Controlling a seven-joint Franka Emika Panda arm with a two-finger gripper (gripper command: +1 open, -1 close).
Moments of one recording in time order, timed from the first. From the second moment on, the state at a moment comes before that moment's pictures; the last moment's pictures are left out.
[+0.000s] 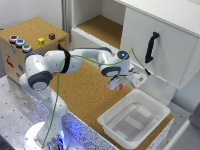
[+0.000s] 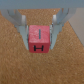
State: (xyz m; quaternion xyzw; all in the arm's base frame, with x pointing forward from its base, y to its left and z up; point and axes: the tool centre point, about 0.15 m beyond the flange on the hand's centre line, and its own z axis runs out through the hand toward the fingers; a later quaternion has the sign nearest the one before) arm 0.387 -0.196 0.345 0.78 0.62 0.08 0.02
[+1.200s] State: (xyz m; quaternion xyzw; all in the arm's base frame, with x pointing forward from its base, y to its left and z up) arm 0.373 -0.051 0.303 0.91 0.41 0.00 -0.01
